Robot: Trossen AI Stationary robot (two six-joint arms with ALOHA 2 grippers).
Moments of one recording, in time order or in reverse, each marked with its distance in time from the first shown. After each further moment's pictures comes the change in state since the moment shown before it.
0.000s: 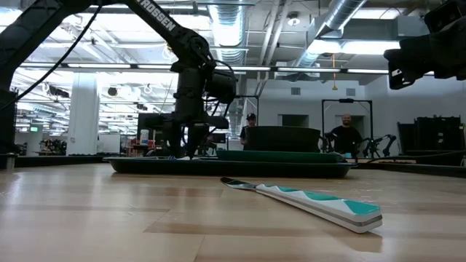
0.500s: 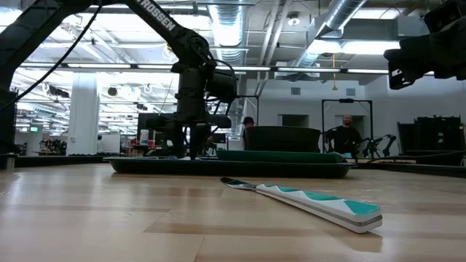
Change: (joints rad) left arm -0.003 0.000 0.000 0.025 0.022 0.000; right arm 0.000 0.000 0.000 0.000 0.000 0.000
